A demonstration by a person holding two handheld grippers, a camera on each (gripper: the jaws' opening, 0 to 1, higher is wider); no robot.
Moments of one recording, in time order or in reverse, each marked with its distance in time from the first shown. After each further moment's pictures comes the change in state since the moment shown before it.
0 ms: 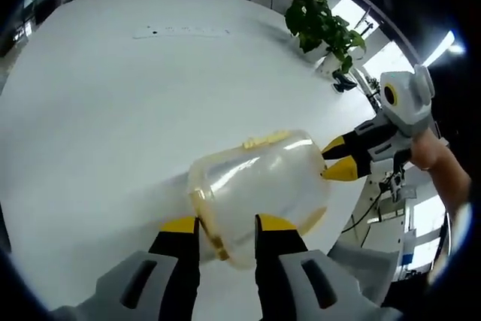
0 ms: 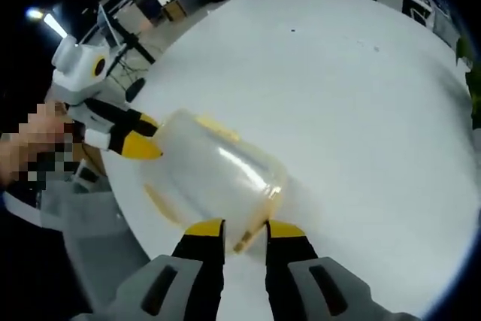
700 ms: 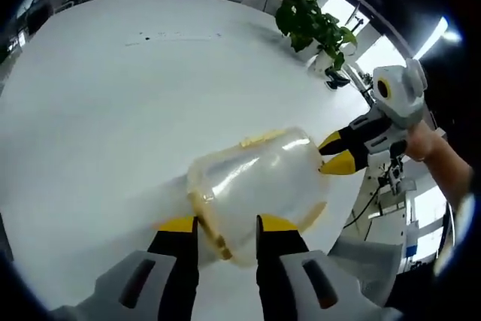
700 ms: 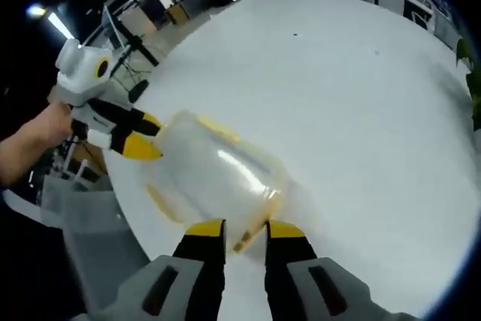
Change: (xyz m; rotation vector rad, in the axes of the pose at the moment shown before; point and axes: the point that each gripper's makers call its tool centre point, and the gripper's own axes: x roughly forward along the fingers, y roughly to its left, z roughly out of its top) left arm 0.005 -0.001 0.001 0.033 -0.014 -0.020; right arm -0.001 0.000 -0.003 -0.021 -0.007 0.015
